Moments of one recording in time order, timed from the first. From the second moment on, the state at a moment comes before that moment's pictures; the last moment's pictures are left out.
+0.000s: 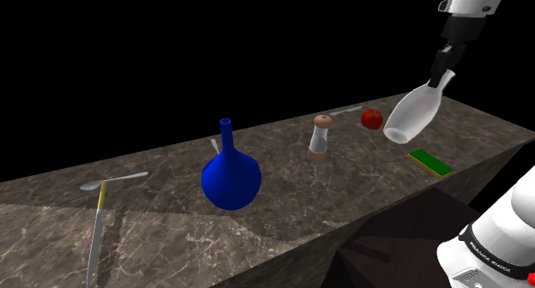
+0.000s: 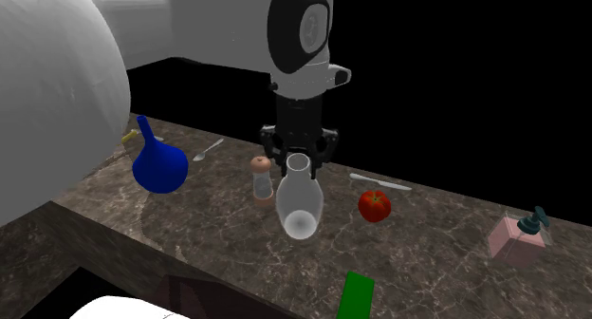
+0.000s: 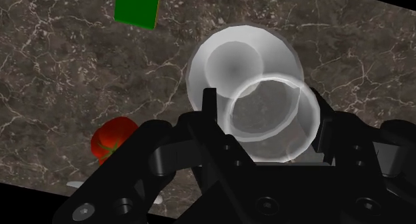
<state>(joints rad) -0.15 -0.70 -0.19 -2.35 -0.14 1.62 -0.30</state>
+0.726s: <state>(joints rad) -0.16 -0.72 -0.20 -2.50 -0.15 1.76 -0.29</state>
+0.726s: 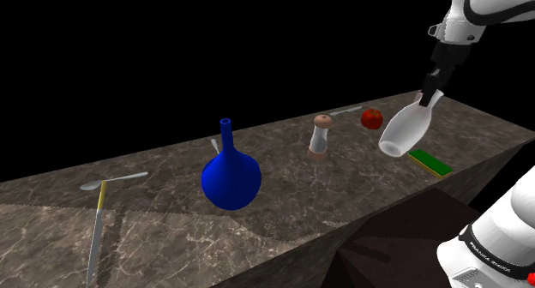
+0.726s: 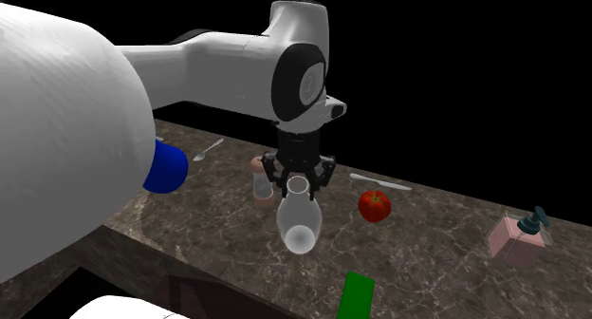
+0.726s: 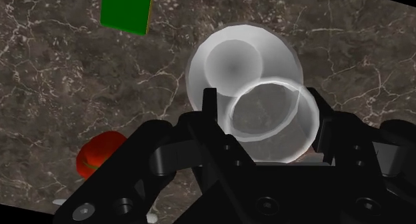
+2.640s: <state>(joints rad) -0.16 -0.69 -0.22 -2.64 -0.17 1.93 -0.29</state>
